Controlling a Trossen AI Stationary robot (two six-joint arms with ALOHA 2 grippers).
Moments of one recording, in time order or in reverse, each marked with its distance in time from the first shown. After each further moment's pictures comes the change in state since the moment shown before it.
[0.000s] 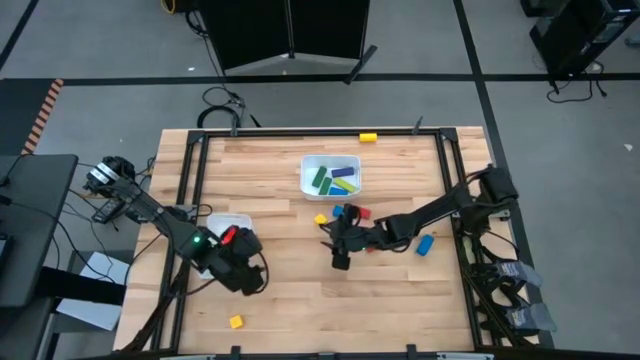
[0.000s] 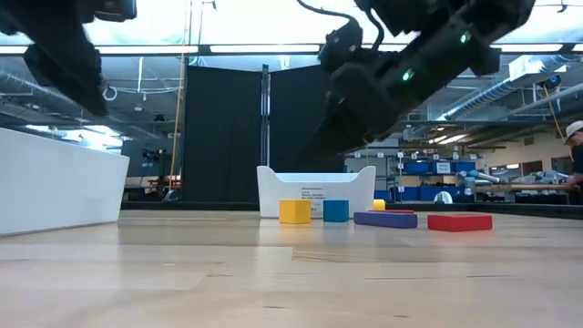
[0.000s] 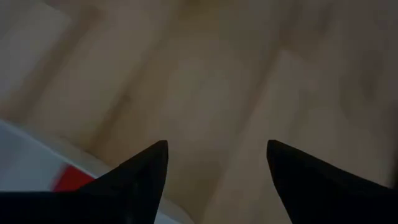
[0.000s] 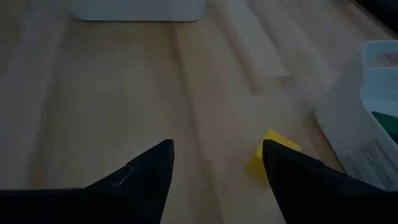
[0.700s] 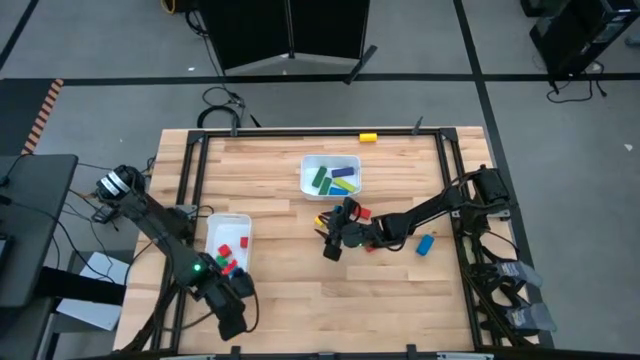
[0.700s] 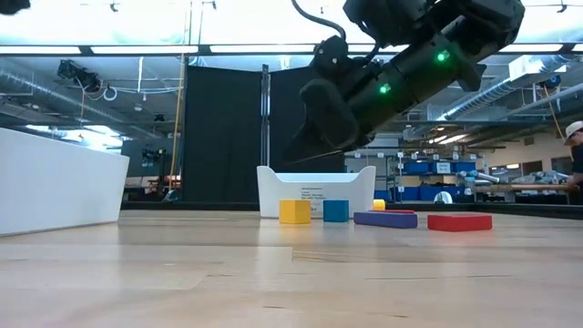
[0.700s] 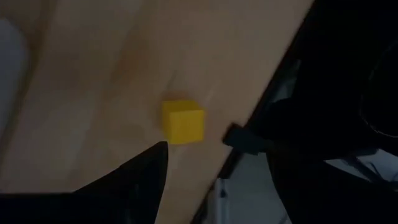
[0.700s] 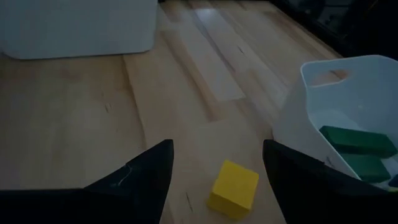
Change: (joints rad) left arm -0.157 0.166 0.114 0.037 0.556 -0.248; right arm -0.026 0.053 0.001 0.139 0.136 0.002
